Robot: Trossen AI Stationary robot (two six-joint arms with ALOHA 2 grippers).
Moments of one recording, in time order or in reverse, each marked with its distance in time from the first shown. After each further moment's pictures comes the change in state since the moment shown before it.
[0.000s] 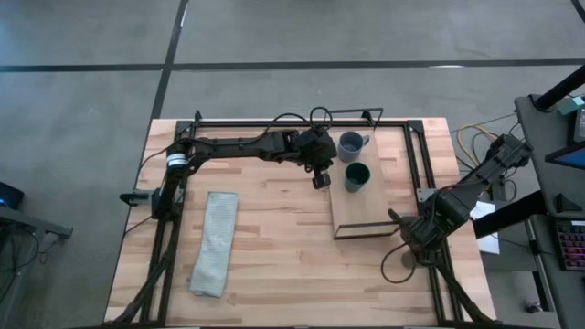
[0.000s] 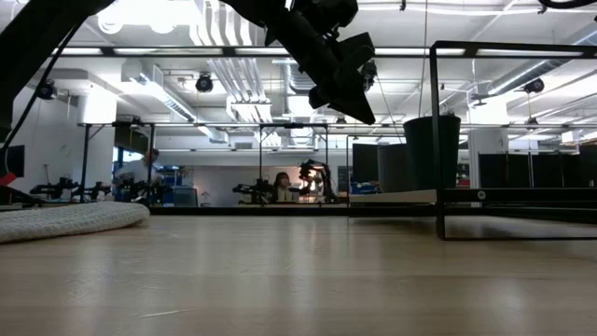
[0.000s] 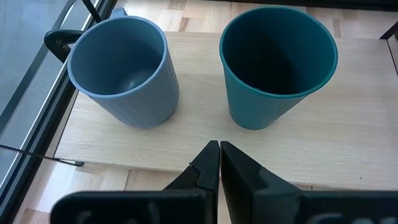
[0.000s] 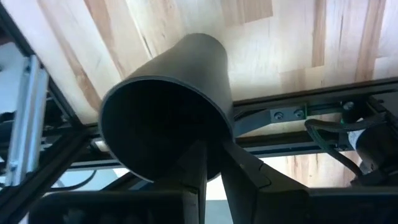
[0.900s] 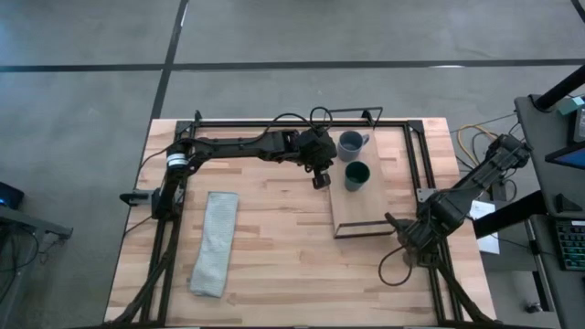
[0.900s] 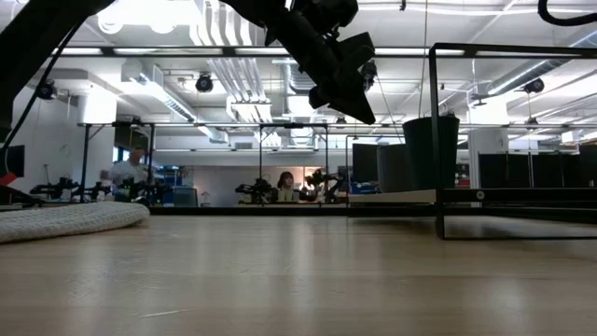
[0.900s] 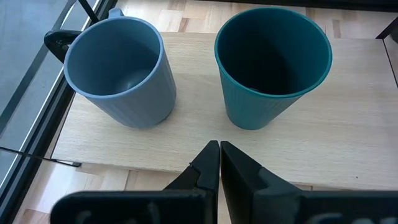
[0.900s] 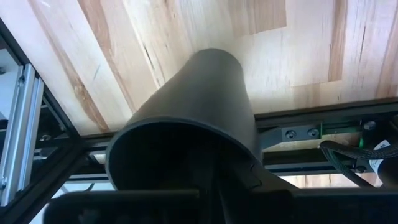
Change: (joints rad) left arm 0.000 0.000 0.000 0.002 0.000 0.000; right arm 0.007 0.012 -0.084 0.114 0.001 0.008
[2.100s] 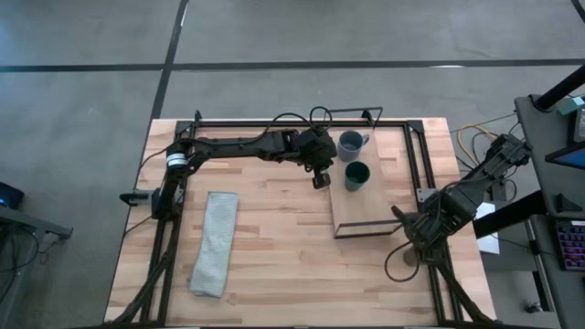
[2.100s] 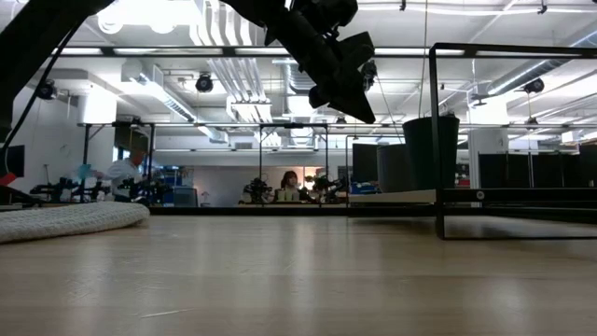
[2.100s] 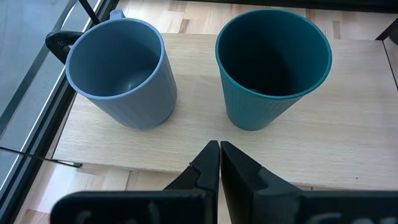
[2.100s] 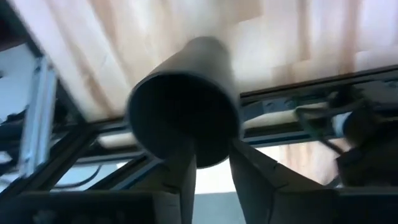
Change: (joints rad) left arm 0.001 -0.002 0.000 0.001 0.000 0.000; right arm 0.002 -0.017 0.167 -0.197 0.016 0.017
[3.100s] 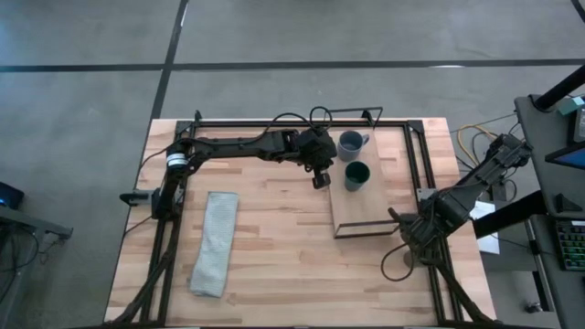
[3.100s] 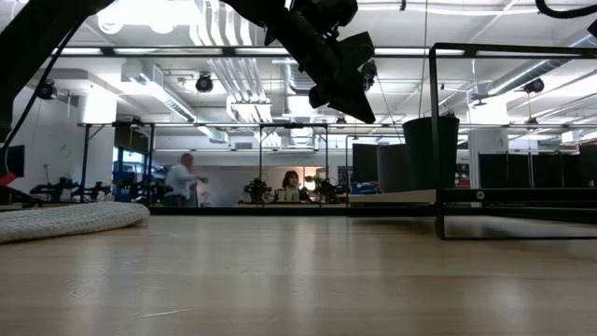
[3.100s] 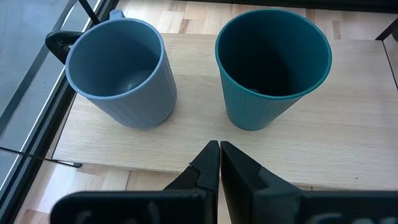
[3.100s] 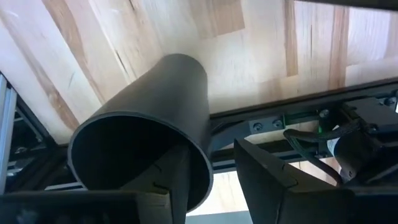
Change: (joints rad) left arm 0.000 0.000 0.000 0.000 0.000 0.000; right arm 0.000 0.000 -0.120 0.082 0.063 0.005
